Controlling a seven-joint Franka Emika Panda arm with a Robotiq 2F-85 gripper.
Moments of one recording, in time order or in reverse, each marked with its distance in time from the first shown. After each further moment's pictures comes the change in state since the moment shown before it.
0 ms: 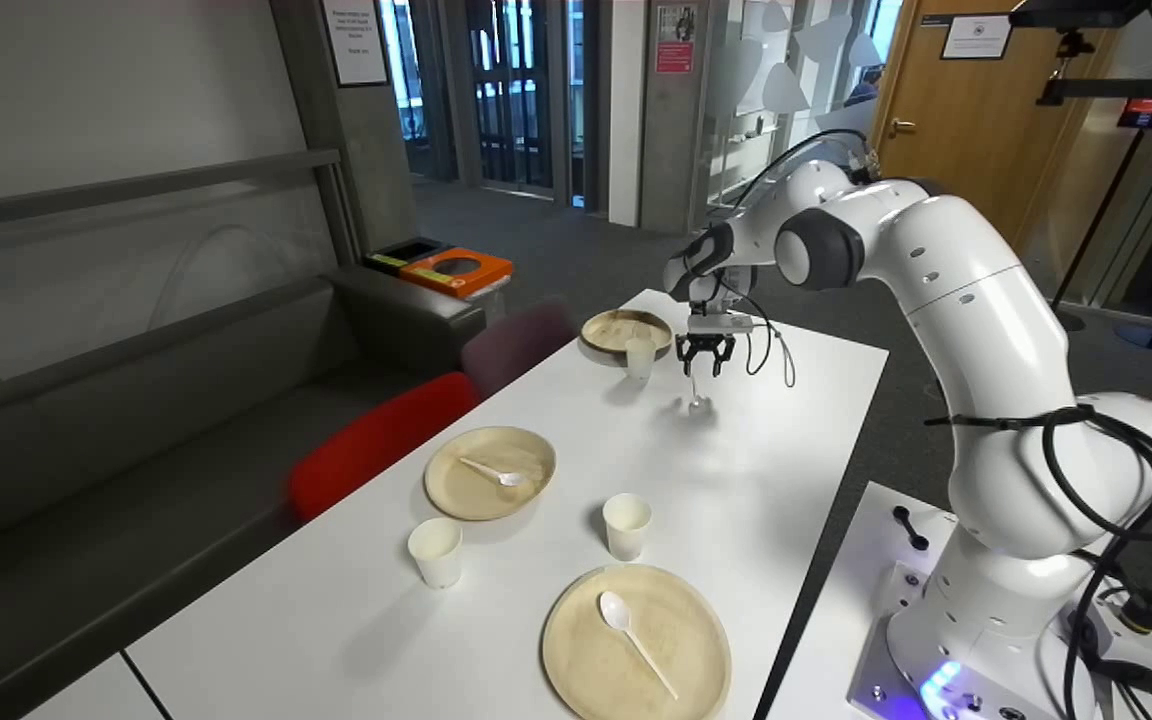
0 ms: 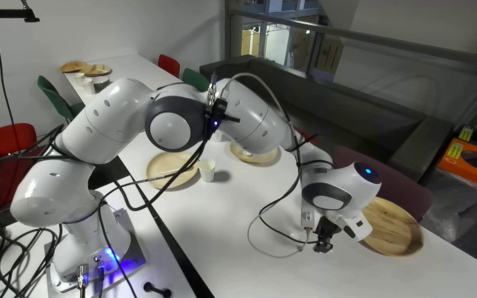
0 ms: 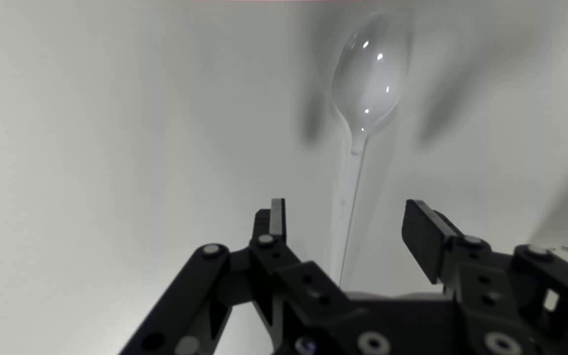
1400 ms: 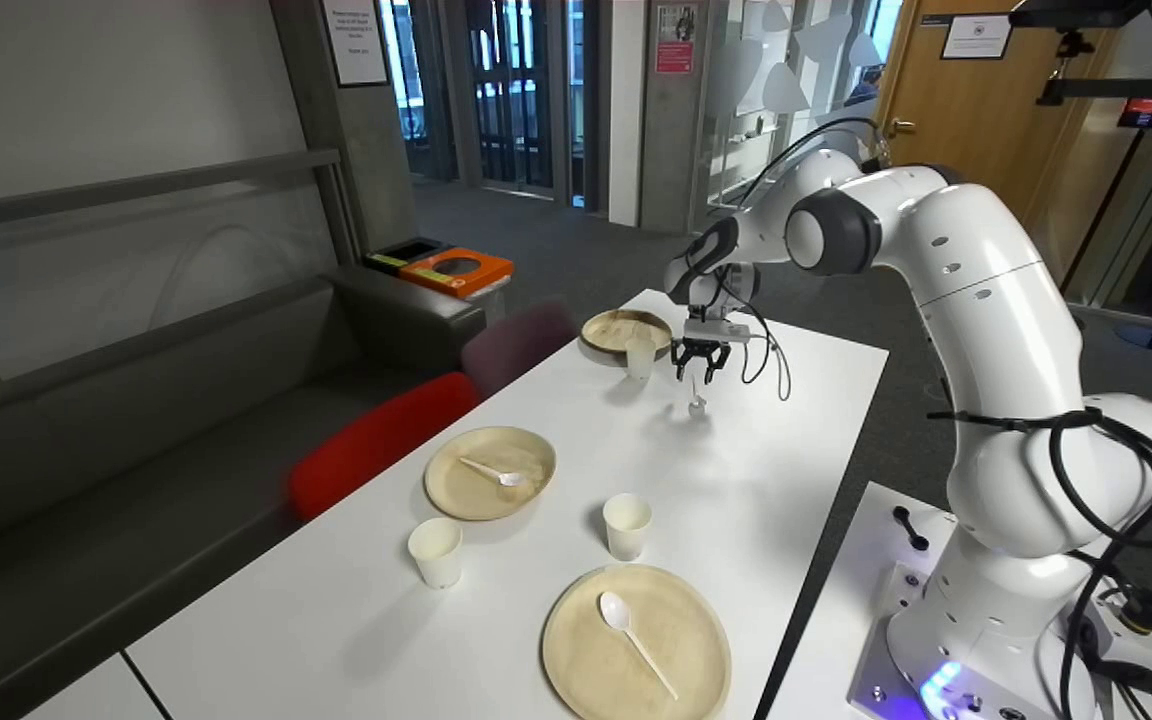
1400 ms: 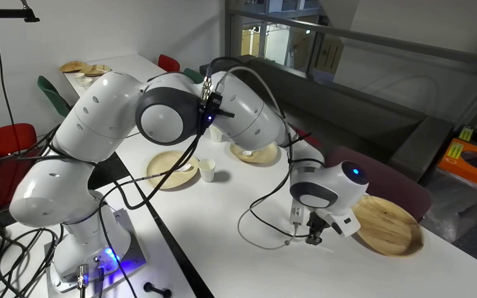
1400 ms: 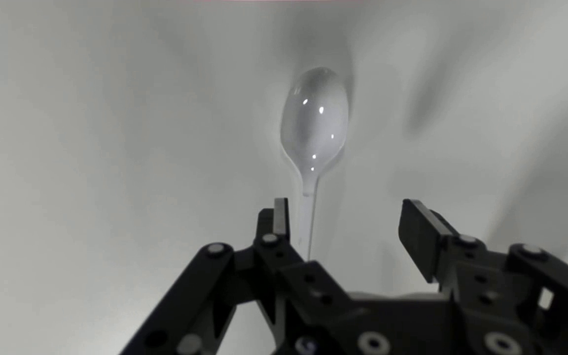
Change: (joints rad) arm -0.016 -0.075 0.063 -0.137 0.056 0.106 0.008
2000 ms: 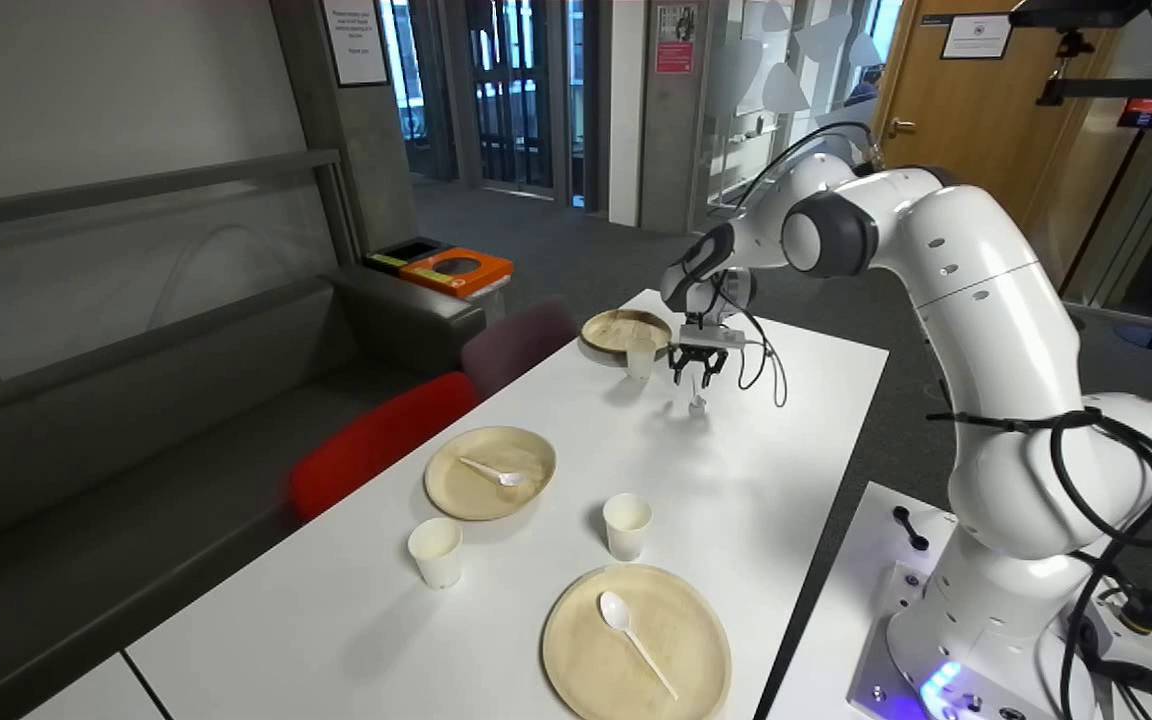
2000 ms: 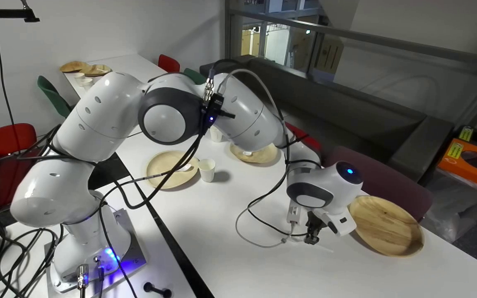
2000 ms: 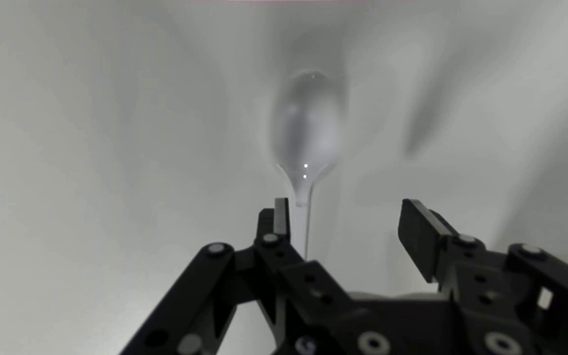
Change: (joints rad) arm 0.016 0.011 0.000 -0.017 -0.001 0.045 0.043
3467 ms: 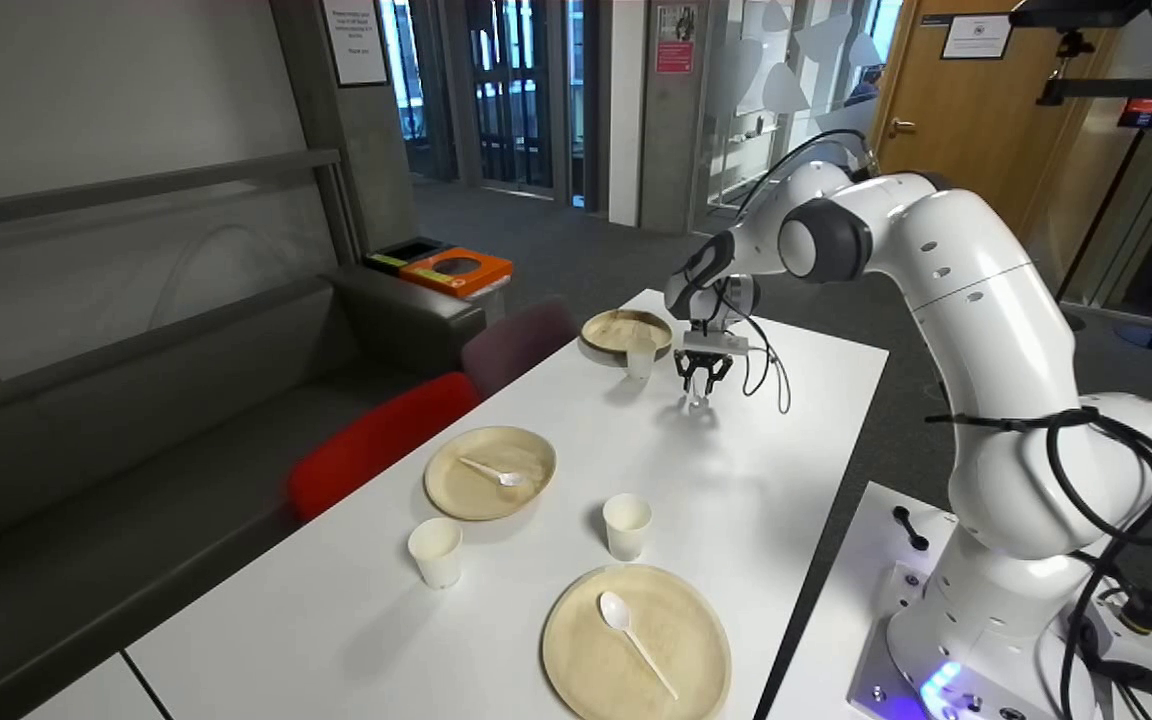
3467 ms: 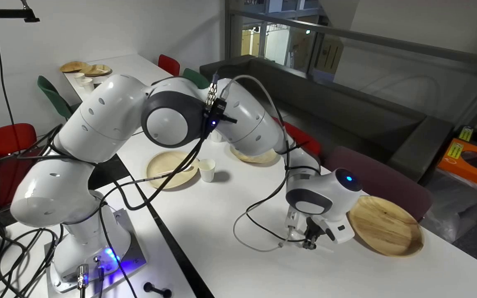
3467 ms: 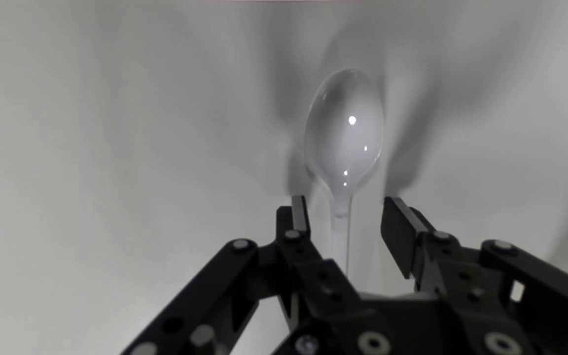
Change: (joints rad) arm 0.001 0.027 -0.021 0.000 -0.001 0.005 0.041
